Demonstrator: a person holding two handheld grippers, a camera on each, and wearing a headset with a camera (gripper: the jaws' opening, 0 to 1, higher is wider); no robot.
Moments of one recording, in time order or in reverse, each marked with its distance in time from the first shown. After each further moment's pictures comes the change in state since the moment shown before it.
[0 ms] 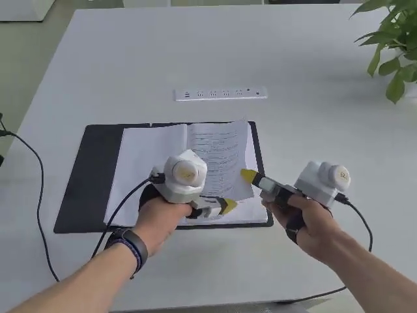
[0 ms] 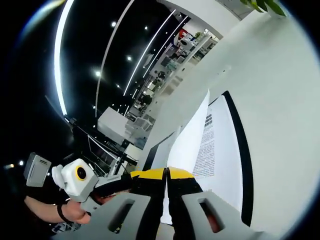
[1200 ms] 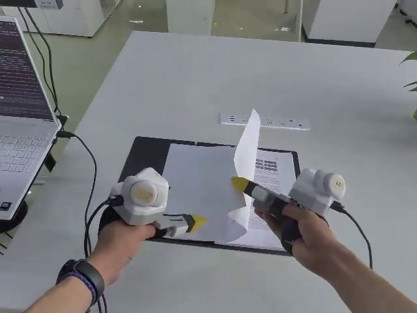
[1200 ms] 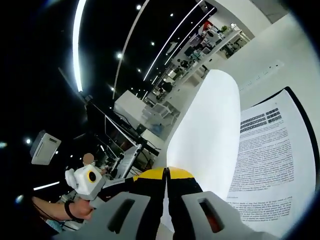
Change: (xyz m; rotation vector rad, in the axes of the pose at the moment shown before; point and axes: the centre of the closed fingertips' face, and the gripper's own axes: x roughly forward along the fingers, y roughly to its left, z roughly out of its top) left arm -0.129 0.100 -0.059 -0.109 -0.066 0.174; right arm 0.087 0.107 -0.041 -0.125 0.107 0.151
